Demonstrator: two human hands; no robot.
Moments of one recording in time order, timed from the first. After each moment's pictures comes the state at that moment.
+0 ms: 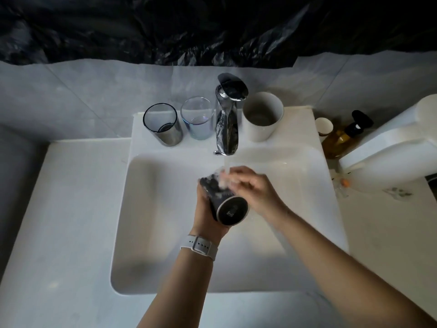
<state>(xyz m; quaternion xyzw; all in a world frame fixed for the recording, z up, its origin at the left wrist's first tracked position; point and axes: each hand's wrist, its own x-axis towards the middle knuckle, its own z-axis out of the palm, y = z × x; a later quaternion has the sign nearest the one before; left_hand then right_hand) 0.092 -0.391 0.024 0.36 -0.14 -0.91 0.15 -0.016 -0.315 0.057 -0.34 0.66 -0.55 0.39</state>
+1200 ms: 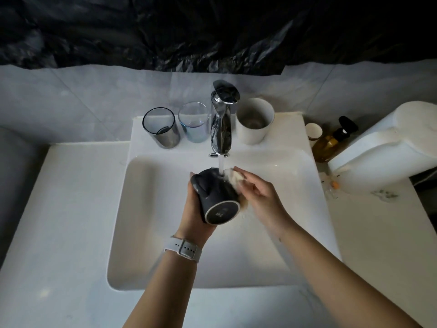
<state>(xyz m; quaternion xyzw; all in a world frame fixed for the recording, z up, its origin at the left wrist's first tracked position) 0.100 -0.390 0.052 0.32 -0.12 -0.92 0.17 -0.013 -0.289 0.064 -0.28 0.67 -0.58 0.37</state>
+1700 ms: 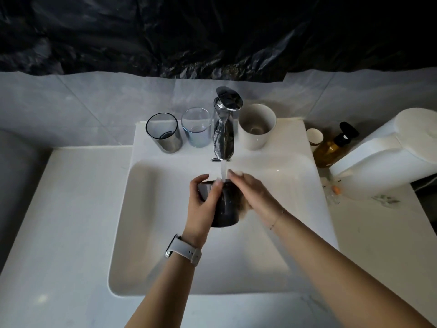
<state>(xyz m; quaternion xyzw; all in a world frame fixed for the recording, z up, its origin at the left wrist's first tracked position) 0.102 -0.390 0.052 0.41 -0.53 -0.69 0.26 -0.018 -0.324 0.085 -0.19 0.76 -0.44 0.45</state>
